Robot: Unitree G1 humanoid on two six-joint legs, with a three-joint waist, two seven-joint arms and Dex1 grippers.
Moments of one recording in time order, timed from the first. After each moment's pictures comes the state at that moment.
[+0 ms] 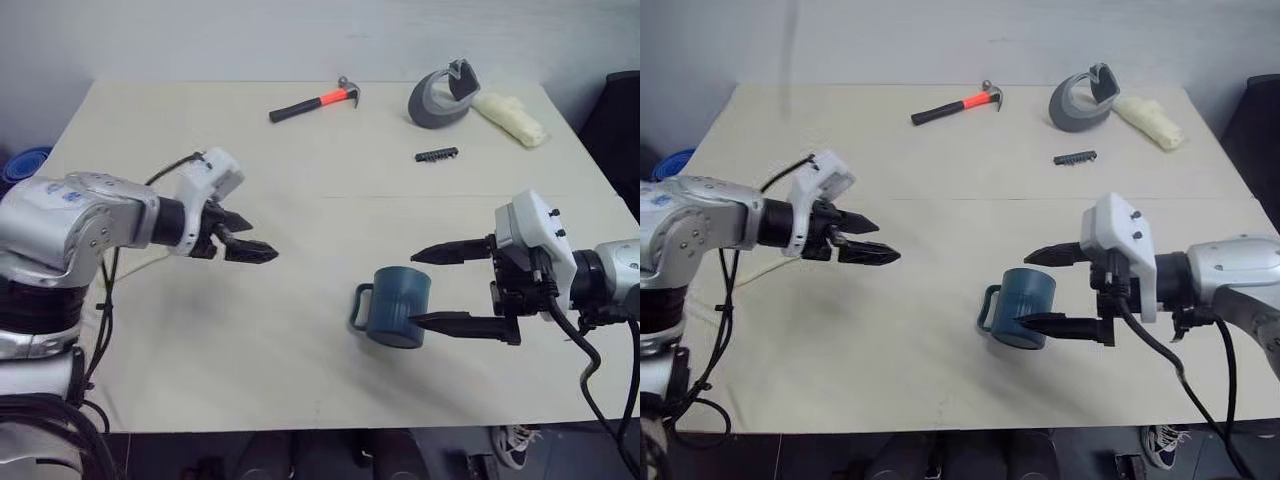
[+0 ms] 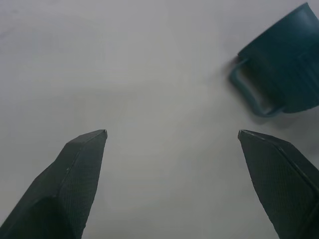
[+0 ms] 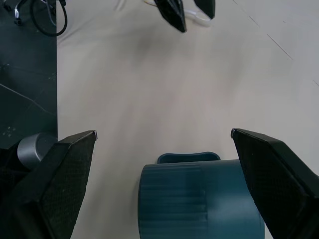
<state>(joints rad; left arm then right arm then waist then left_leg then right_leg) -0.95 0.83 -0.16 -0.21 -0.61 1.51 -0.78 -0.38 -1.09 -0.25 -0.63 0.98 0.95 0.96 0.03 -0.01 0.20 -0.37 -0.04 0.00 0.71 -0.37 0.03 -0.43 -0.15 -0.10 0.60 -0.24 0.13</state>
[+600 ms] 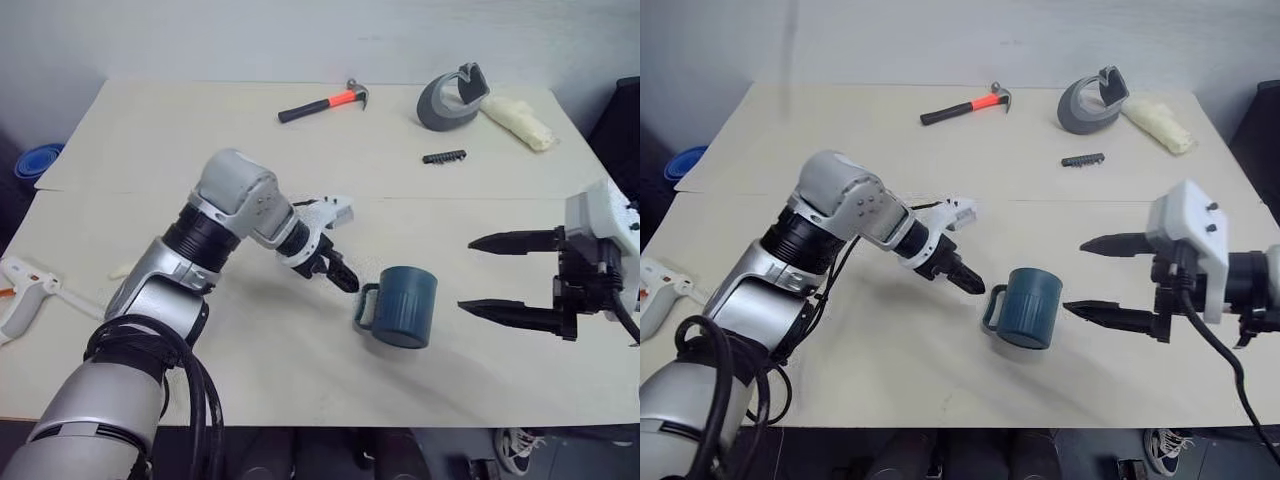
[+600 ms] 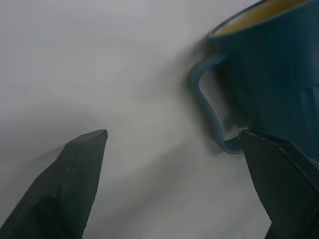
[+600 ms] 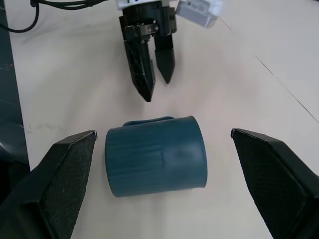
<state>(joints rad) -1.27 0.40 -0.52 0.33 -0.75 1.61 -0.47 -0.15 -1.18 -0.55 -0.60 0.91 0.92 1.04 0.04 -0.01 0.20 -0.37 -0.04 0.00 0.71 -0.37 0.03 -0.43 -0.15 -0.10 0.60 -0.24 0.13</state>
